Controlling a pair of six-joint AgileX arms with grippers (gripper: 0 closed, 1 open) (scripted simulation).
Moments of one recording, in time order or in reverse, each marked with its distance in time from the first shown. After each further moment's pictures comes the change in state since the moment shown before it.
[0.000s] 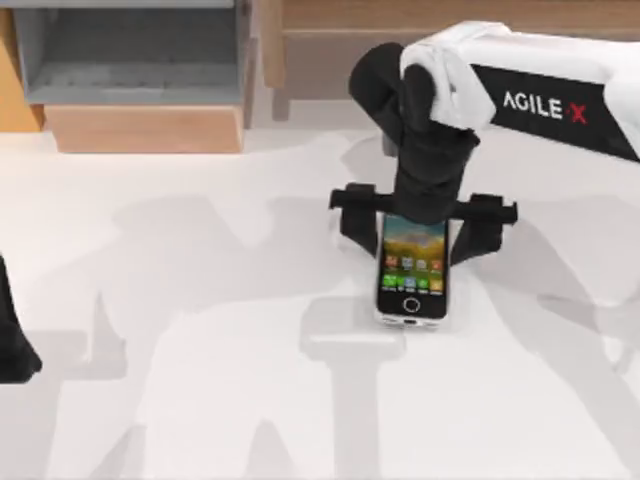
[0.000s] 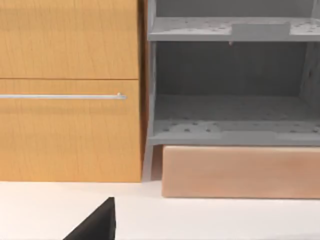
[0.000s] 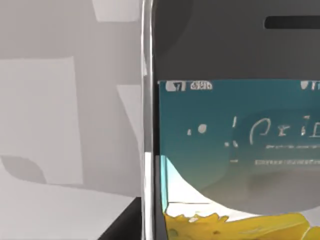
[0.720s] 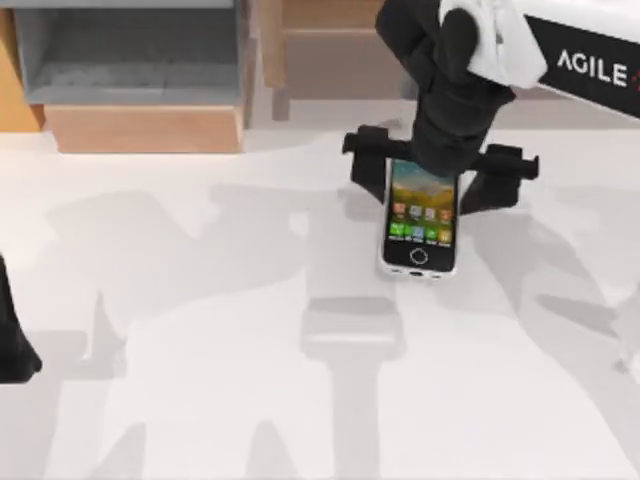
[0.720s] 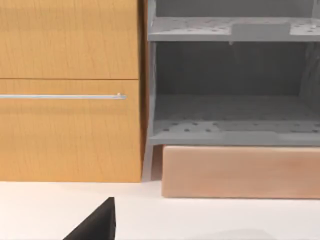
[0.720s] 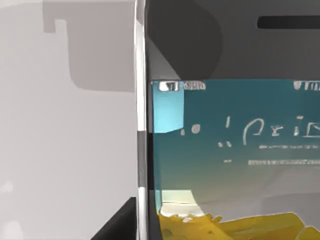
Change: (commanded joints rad) left arm 0.000 0.000 0.000 0.000 0.000 0.000; right arm -0.041 -0.120 0.000 0.025 0.004 -0.030
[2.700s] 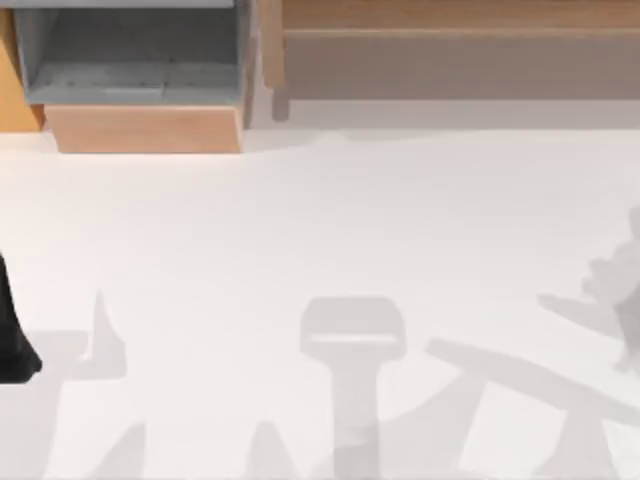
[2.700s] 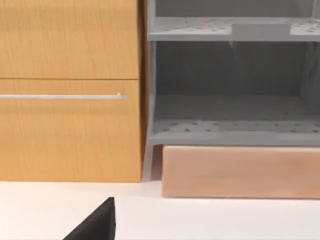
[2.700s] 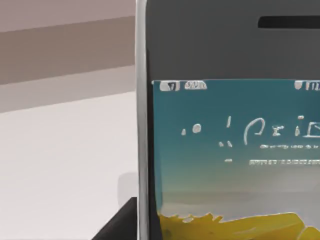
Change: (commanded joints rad) left arm 0.000 0.000 0.000 0.000 0.000 0.000; right arm -0.415 -1.537 -1.368 0.778 0.294 -0.522
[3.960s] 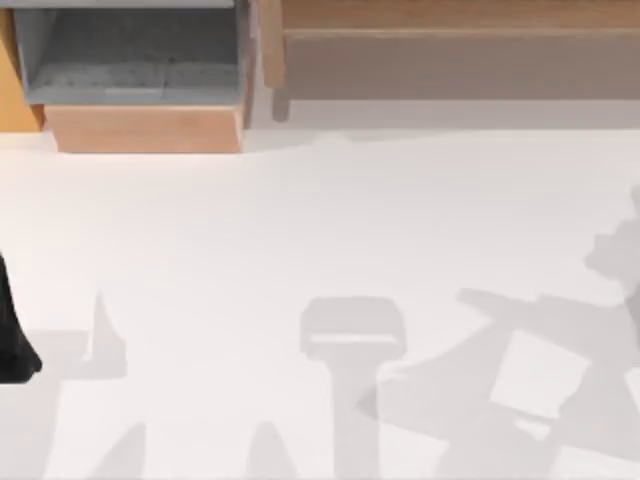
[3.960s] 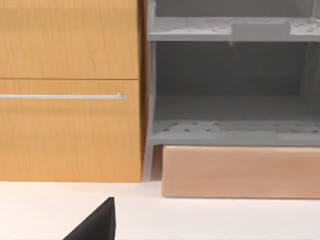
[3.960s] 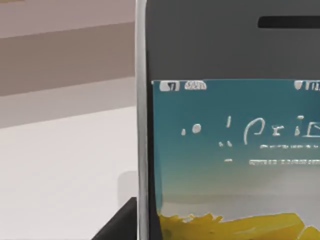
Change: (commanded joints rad) left arm 0.000 0.000 0.000 0.000 0.000 0.000; right arm -0.088 0.260 -0.016 0.286 -0.078 -0.034
